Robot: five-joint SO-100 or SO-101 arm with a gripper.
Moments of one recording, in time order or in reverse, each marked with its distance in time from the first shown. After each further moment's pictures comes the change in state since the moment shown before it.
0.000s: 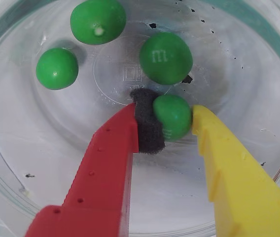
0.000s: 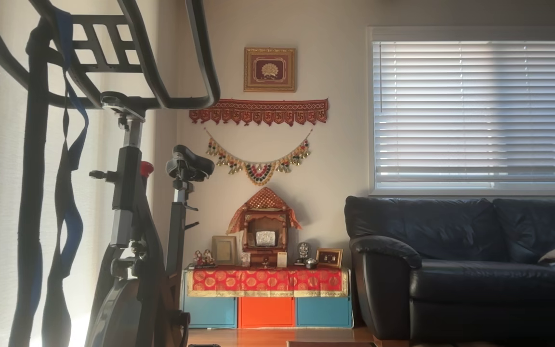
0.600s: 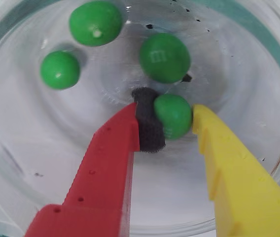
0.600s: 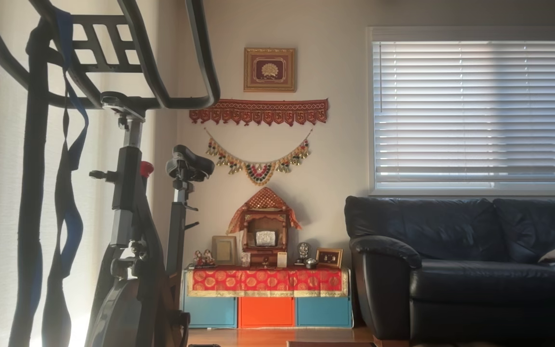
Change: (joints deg) arm -0.8 4.3 0.6 -1.3 2.6
